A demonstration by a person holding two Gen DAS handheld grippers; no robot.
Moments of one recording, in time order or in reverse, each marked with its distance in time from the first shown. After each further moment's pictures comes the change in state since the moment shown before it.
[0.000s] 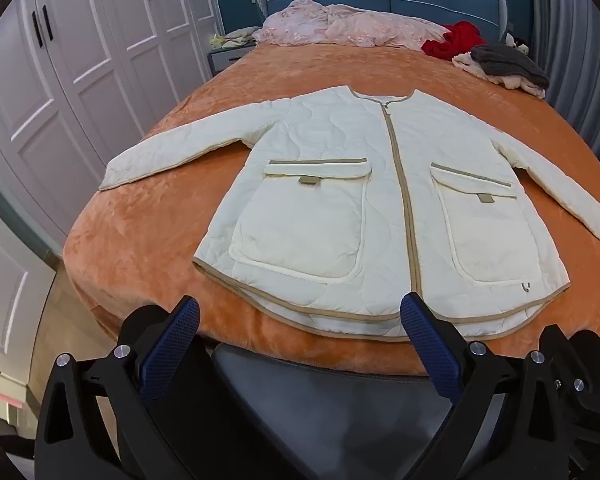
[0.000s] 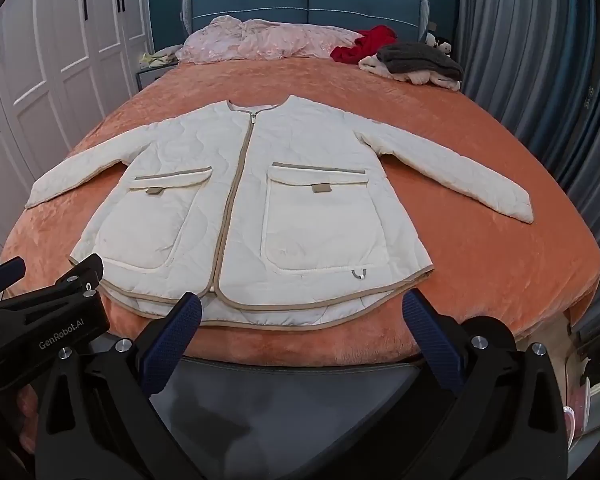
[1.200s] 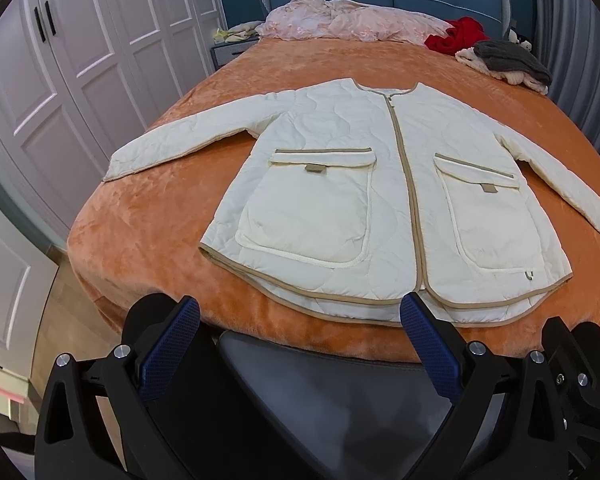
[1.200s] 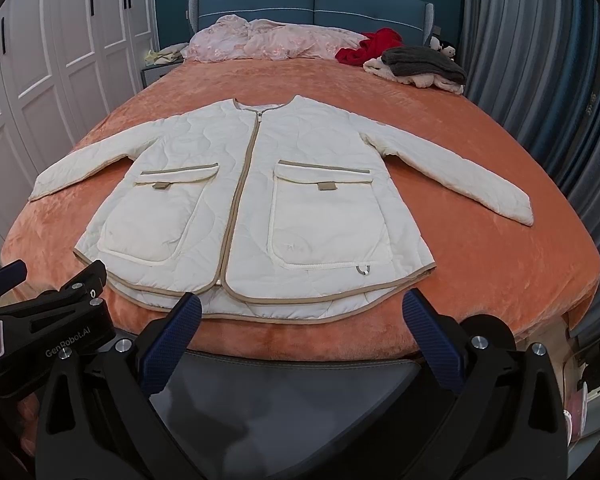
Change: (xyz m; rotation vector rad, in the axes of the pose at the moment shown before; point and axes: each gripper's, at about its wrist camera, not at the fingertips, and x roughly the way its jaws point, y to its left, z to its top) left arm -0.003 0.004 -0.010 -0.003 0.025 0.005; right arm -0.007 0.010 -0.008 -0.020 -0.002 0.010
